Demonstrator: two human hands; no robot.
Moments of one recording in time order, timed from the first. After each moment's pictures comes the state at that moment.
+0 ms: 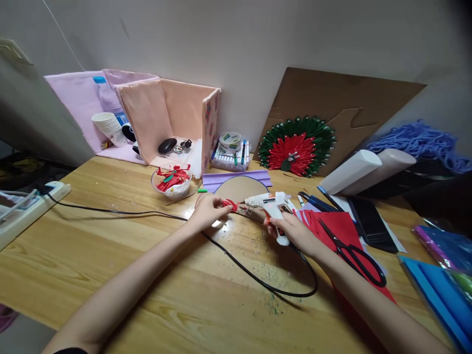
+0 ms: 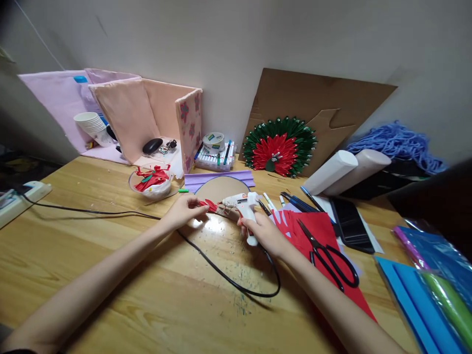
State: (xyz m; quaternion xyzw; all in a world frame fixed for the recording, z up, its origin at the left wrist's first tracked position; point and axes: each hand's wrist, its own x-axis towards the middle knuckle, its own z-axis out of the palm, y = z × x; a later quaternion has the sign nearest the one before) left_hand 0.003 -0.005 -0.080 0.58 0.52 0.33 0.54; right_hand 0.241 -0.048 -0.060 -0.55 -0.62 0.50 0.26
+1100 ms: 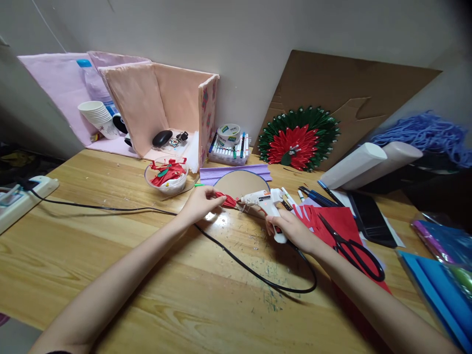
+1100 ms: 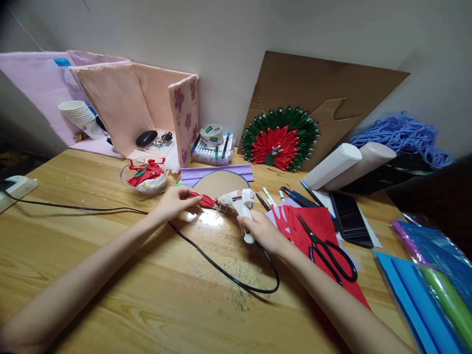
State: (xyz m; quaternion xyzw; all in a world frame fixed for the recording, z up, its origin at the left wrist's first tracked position) left_hand -0.006 0.003 -0.076 0.58 0.51 0.33 0.54; right_hand 0.238 -0.047 -0.063 -0.55 -0.66 0.46 0.22
